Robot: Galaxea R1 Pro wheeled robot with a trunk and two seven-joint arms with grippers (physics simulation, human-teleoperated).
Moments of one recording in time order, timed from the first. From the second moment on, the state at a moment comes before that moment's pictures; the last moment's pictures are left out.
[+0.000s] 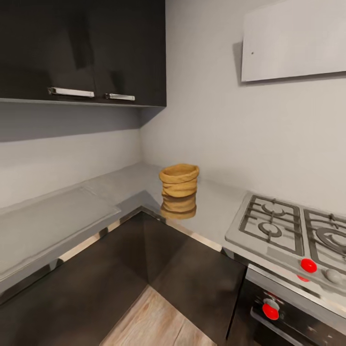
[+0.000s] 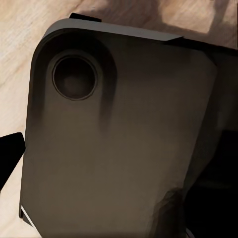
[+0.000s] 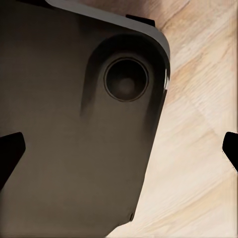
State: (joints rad) left arm 0.00 -0.04 0.01 -0.06 0.19 -0.04 -0.01; right arm -0.05 -0.01 -0.17 0.03 0.36 -0.03 0.01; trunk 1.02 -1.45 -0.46
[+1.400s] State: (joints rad) left arm 0.00 -0.04 0.01 -0.06 0.21 -0.04 0.00; right arm -0.05 -0.02 -0.17 0.03 0.37 -0.03 0.01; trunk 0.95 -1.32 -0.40
